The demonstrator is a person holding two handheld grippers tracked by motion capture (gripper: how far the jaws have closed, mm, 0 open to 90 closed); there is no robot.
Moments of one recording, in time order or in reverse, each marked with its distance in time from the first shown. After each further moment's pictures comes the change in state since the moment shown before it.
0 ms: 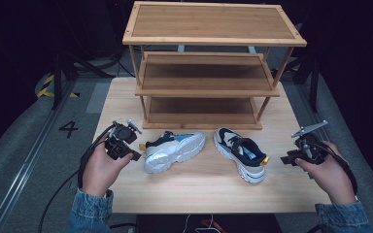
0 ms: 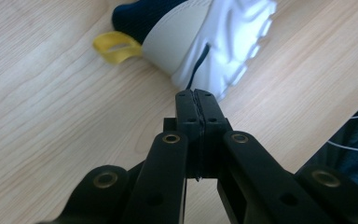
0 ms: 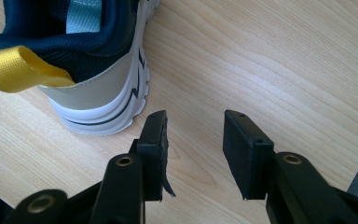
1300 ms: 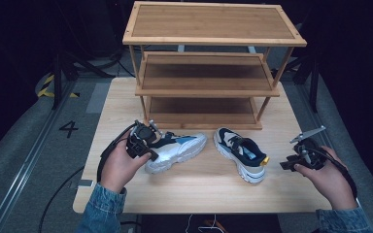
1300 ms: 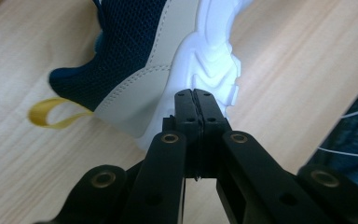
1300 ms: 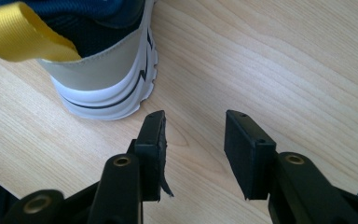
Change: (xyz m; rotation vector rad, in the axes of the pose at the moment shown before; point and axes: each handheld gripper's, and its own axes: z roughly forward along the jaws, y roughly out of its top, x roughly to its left) left arm -0.025 0.030 0.024 0.024 -0.064 0.102; right arm 0.008 -0.009 0.006 0.022 0.006 -0.008
